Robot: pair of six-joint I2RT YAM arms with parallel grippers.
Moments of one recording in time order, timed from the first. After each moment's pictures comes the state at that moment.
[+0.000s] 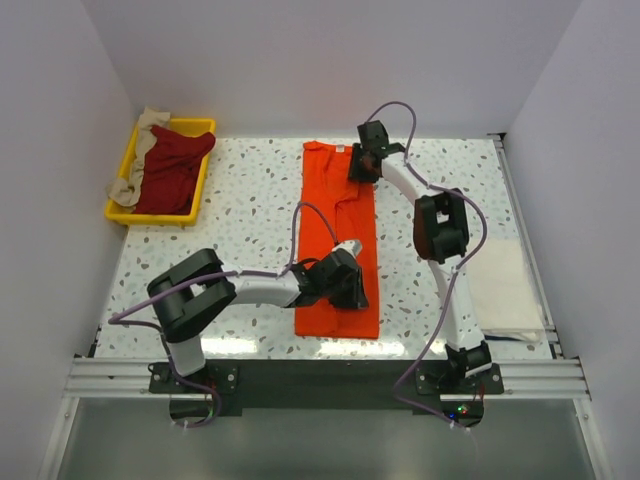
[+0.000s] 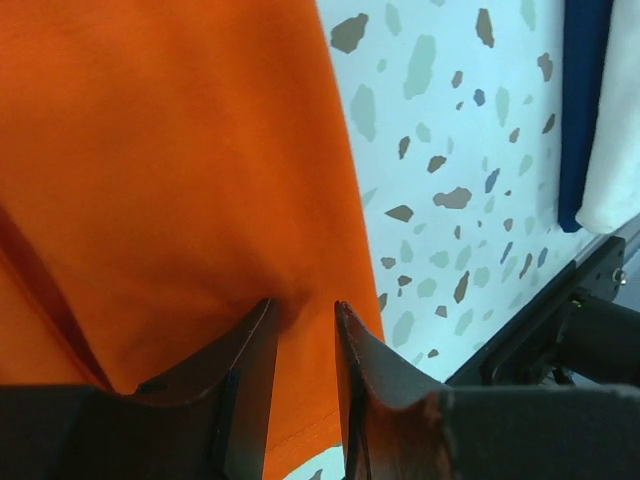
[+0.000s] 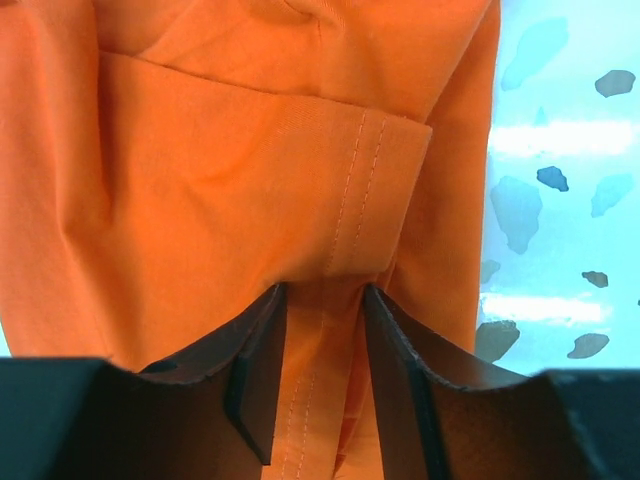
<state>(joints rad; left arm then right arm) -1.04 1.78 0.91 0.06 0.04 -0.91 0.34 2.51 2.20 -0.56 0.06 0.44</state>
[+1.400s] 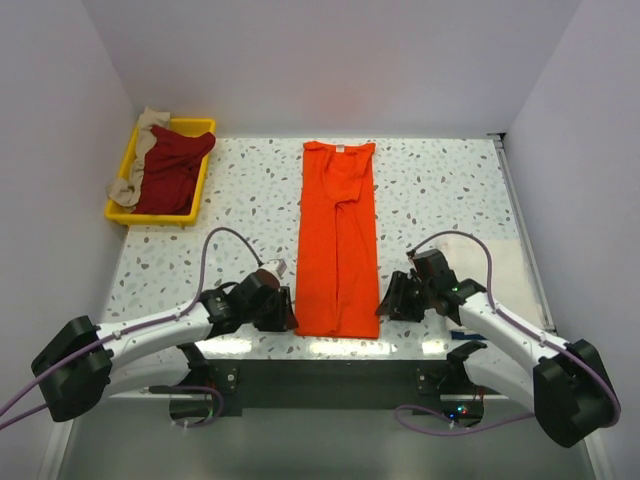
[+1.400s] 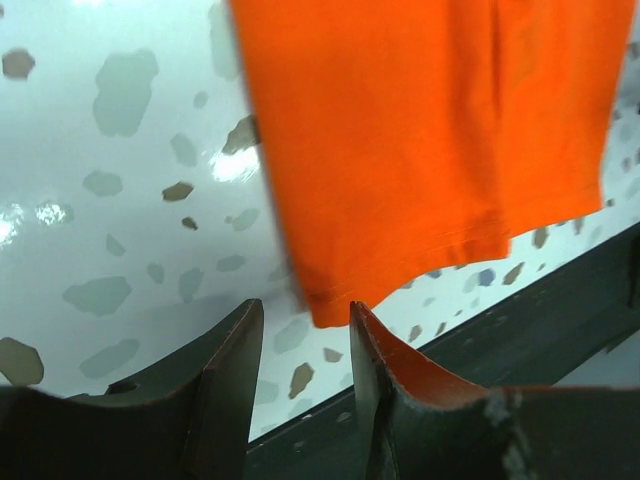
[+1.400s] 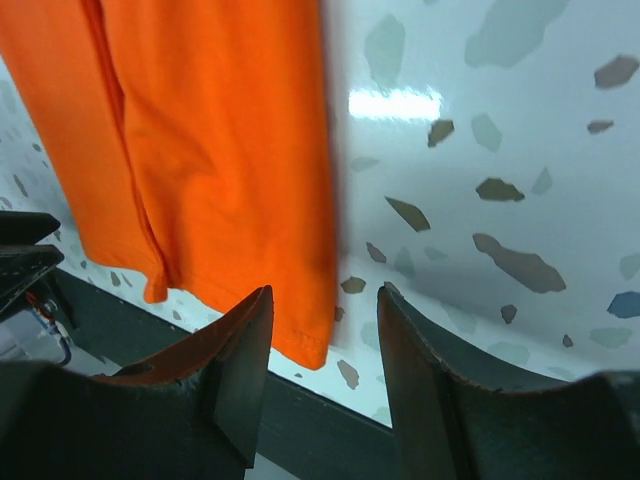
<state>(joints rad) -0.89 1.05 0.44 -0.29 0.02 -0.85 0.45 1.03 0.44 -0.42 -0.28 0.72</state>
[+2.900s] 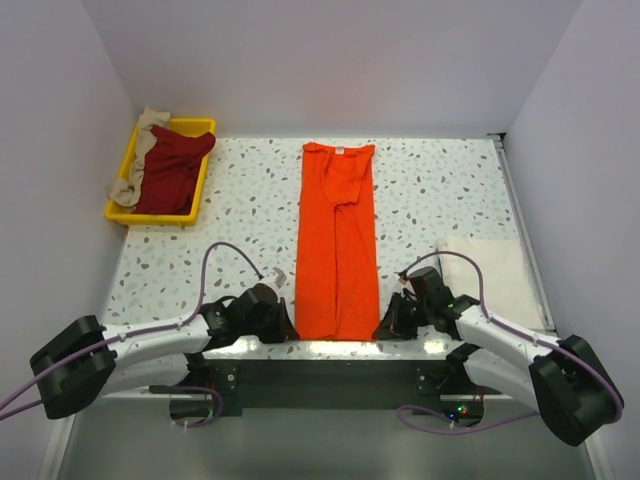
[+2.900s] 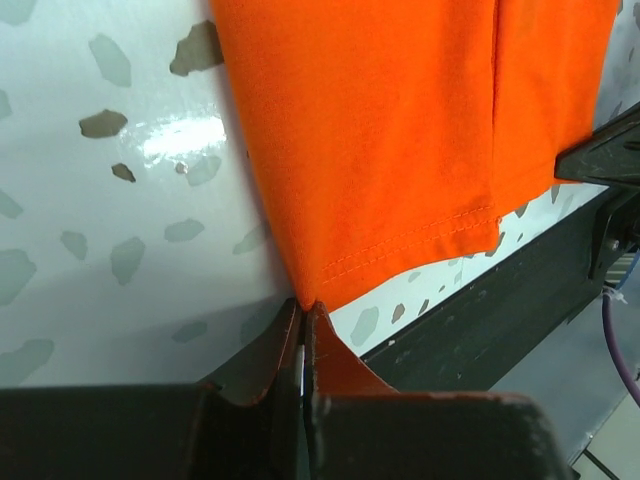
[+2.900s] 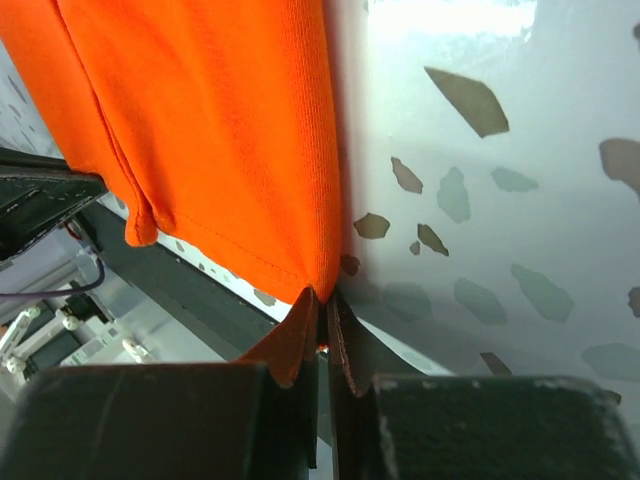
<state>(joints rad) -0.95 1.06 0.28 -0.08 0.08 -0.99 0.53 1.03 0.26 -0.27 -0.47 0.85</state>
